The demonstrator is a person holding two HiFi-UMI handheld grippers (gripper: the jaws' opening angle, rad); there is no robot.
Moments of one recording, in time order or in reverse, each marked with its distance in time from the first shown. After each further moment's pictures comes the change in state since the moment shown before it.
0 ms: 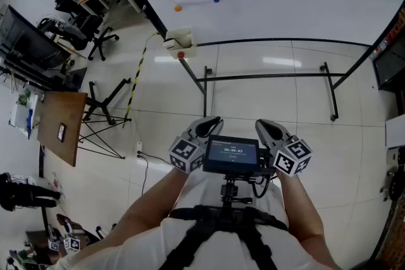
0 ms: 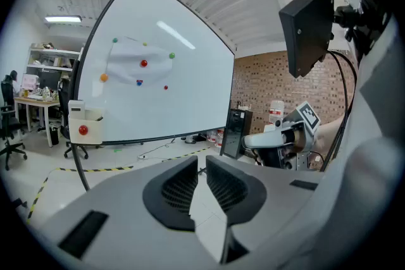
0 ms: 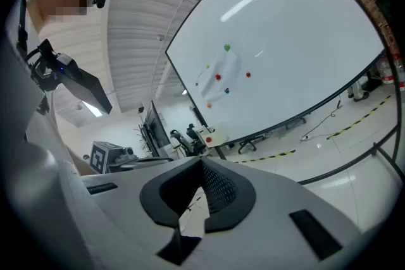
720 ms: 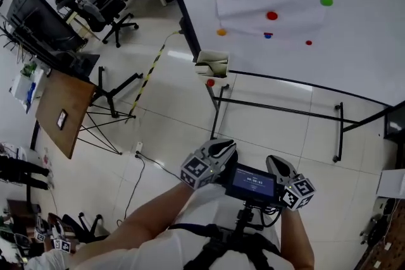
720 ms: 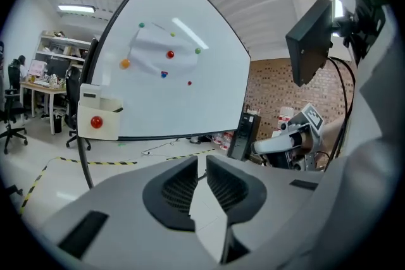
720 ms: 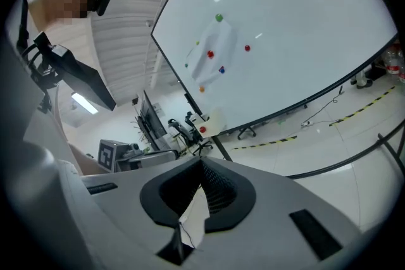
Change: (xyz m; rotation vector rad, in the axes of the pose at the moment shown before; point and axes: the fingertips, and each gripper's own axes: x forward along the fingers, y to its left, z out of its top) left arm 0.024 0.122 0.006 -0.091 -0.012 0.005; right arm 0.105 -0.026 0.002 0.042 0.130 -0.014
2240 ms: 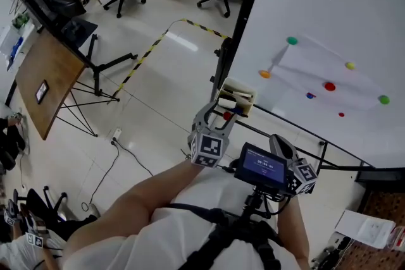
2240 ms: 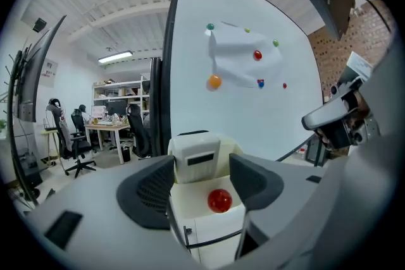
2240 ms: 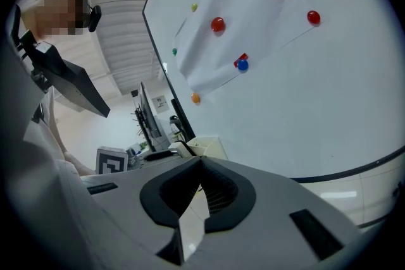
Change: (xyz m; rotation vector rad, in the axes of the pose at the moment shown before) left arm 0.021 0.324 0.100 0.067 -0.072 0.619; right arm 0.276 -0.028 0.143 -0.131 0.064 0.062
